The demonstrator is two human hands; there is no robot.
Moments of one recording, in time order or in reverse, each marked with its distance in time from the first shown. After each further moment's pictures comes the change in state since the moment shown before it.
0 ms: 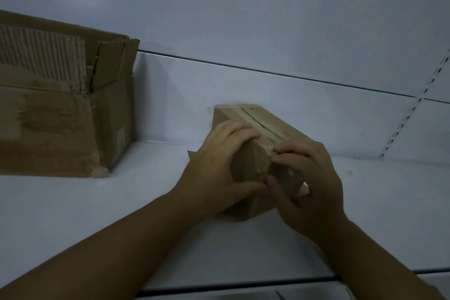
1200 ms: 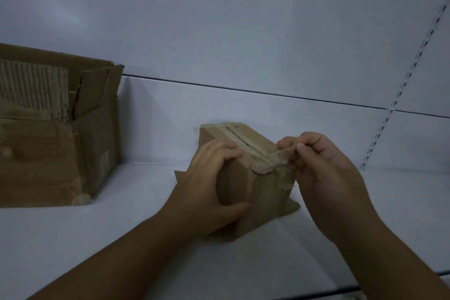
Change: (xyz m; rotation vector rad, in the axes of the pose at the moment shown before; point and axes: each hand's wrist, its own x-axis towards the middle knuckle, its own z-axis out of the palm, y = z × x) left_hand -0.003 -0.009 0.005 -0.064 0.002 0.033; right_hand 0.049 -0.022 -0.034 0.795 0.159 1.021
